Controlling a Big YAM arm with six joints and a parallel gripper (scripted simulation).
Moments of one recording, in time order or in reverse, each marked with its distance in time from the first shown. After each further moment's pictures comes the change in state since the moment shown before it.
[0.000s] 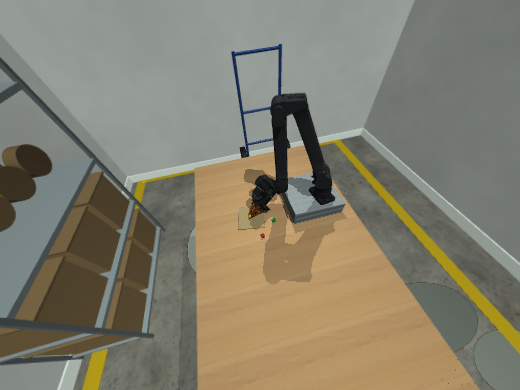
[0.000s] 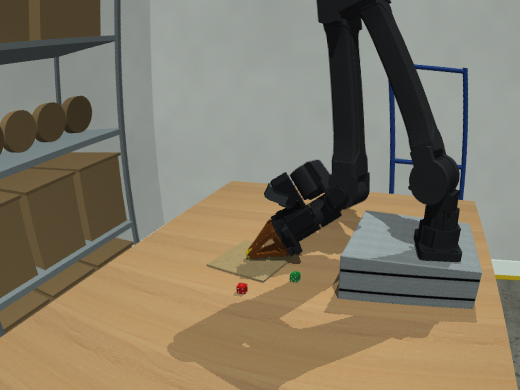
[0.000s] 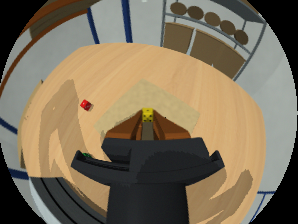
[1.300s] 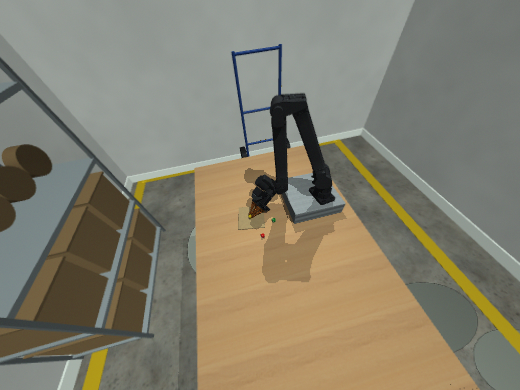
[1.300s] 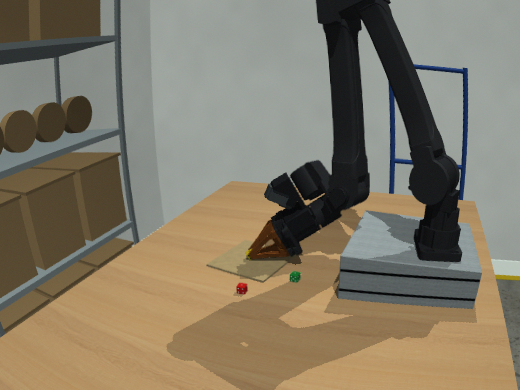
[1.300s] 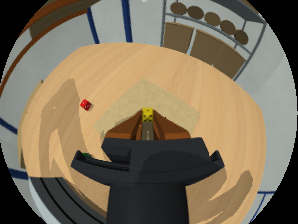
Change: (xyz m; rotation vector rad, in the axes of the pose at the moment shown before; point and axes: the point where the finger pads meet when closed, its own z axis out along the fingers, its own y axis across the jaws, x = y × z) arm 0.001 0.000 0.000 0.000 0.000 0.000
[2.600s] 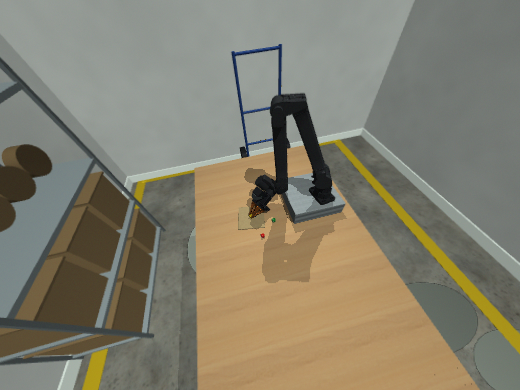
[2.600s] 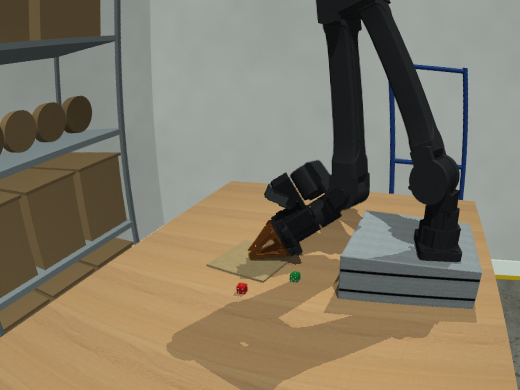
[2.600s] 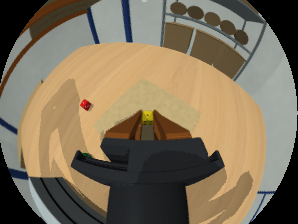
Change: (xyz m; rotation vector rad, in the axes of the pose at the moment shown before) arm 0.000 0.000 0.000 0.000 0.000 0.000
